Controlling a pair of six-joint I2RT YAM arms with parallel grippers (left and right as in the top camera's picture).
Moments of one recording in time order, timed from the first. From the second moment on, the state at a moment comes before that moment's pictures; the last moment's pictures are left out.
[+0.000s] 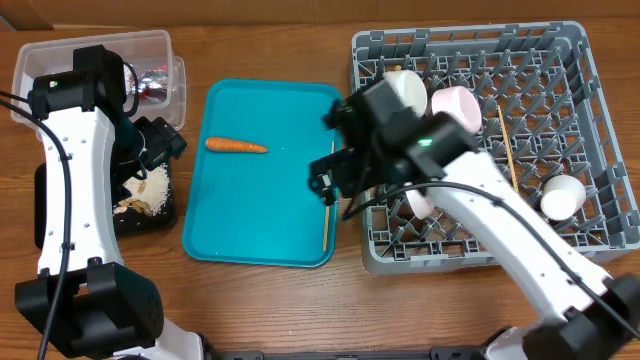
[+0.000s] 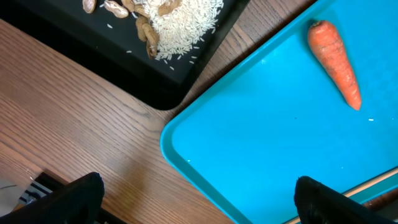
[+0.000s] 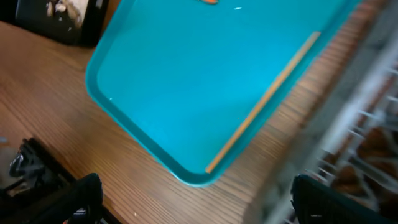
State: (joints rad) left arm 0.20 1.75 1.72 -1.50 -0.03 -0.60; right arm 0.65 1.66 1.58 -1.03 -0.28 0.21
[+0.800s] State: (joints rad) left arm 0.20 1.75 1.72 -1.50 -0.03 -0.60; right arm 0.72 2.07 1.58 -0.89 -0.14 0.53
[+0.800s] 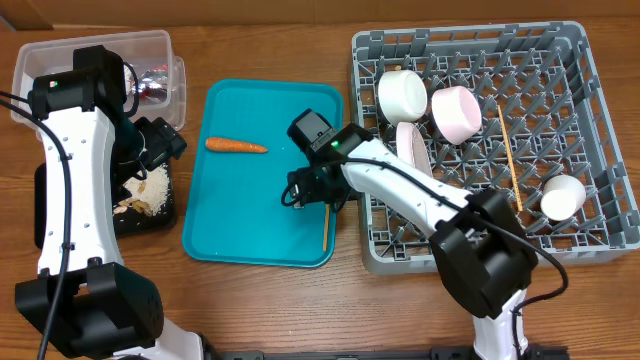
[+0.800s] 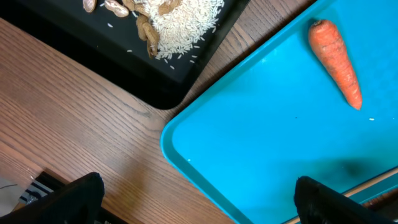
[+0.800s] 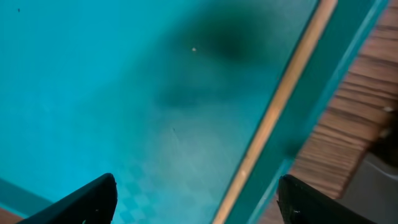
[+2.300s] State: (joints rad) left arm 0.20 1.75 1.72 -1.50 -0.03 -0.60; right arm 0.84 2.16 1.58 -0.87 0.04 0.80
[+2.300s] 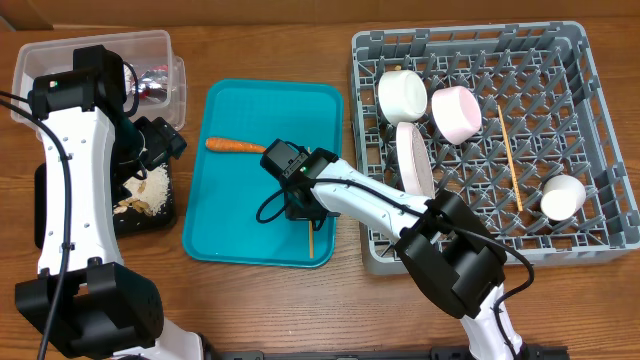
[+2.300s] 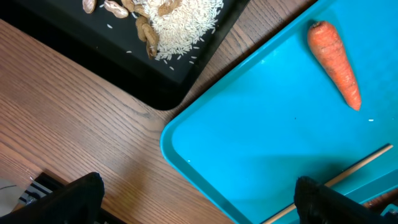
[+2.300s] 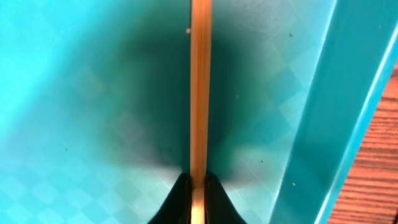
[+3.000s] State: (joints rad) left arm 0.20 1.75 1.72 -1.50 -0.03 -0.60; right arm 0.60 1.82 1.94 -1.23 0.06 0.47
